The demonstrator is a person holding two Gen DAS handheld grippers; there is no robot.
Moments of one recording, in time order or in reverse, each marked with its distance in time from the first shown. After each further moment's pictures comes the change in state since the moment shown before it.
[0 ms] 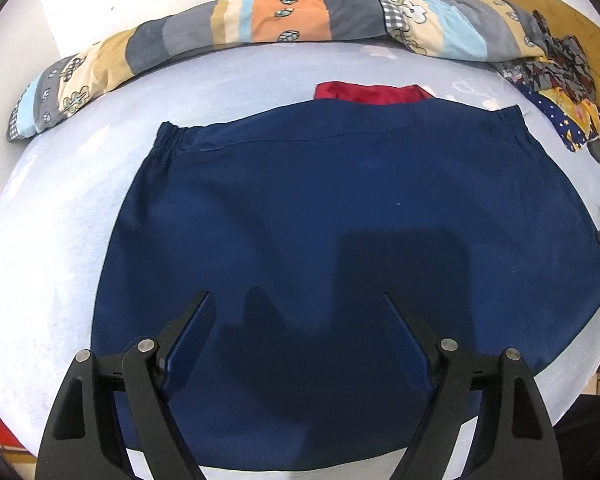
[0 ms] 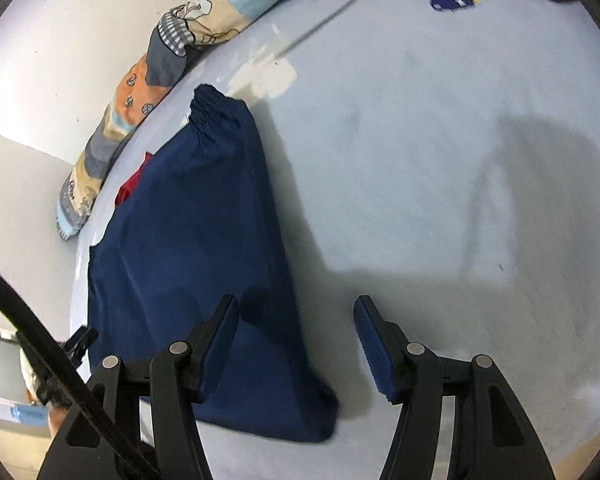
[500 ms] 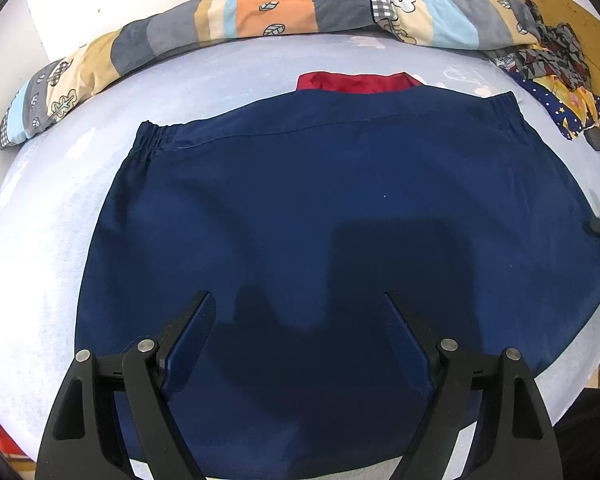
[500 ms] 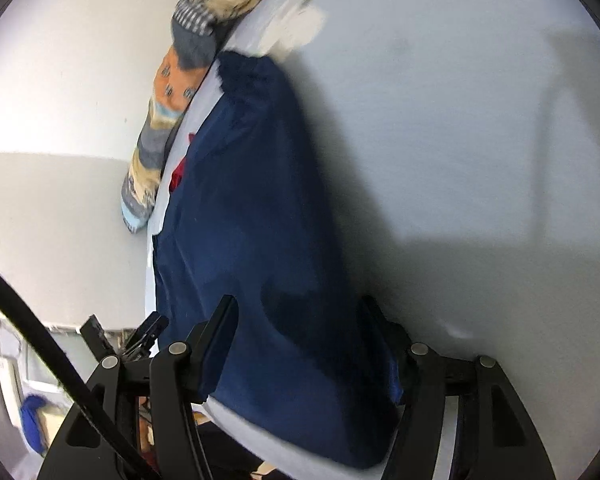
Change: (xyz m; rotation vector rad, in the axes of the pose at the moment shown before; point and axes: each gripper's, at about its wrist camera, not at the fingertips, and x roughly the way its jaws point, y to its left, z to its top) left arm 0.012 -0.010 0.002 0.032 0.005 -0.007; right arm 0.055 0.017 0.013 0.060 0.128 0.291
